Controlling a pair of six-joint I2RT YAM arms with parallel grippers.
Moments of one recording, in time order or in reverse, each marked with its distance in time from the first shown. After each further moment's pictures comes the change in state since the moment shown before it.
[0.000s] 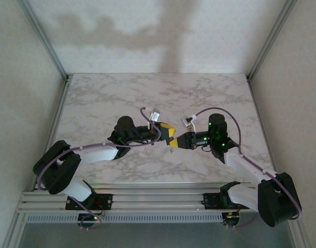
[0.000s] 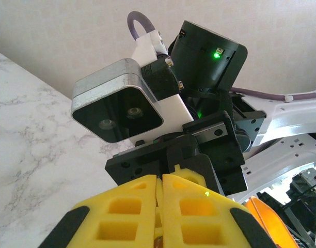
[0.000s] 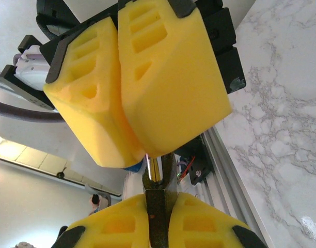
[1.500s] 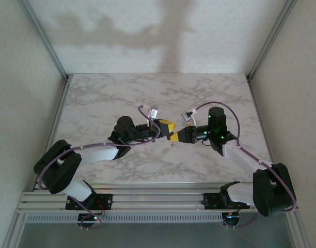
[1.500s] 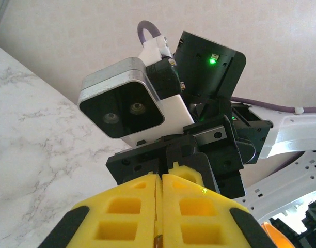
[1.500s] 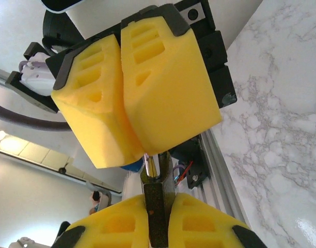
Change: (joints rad) left arm 0.006 0.011 -0.003 0.039 -0.096 -0.044; right arm -0.052 0.106 0.088 -0.043 -0.057 -0.075
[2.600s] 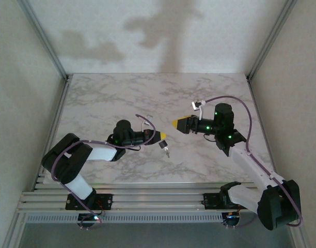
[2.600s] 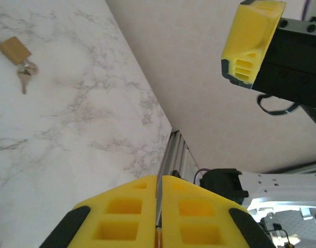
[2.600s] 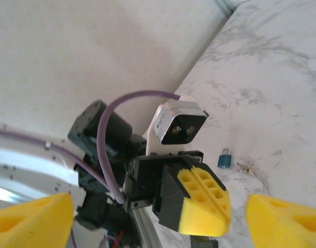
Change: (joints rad) left arm 0.126 0.115 -0.131 -0.021 0.106 -0.209; right arm -0.007 -0.147 0.097 -0.208 0.439 -0.134
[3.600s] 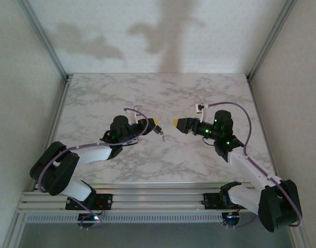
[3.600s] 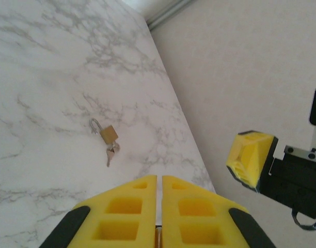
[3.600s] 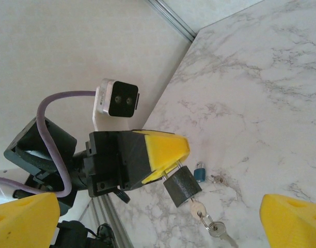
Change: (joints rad) left arm 0.017 -0.154 0.043 -0.227 -0.415 0.049; right arm 0.011 -0.016 -0.136 0.187 0.151 0.122
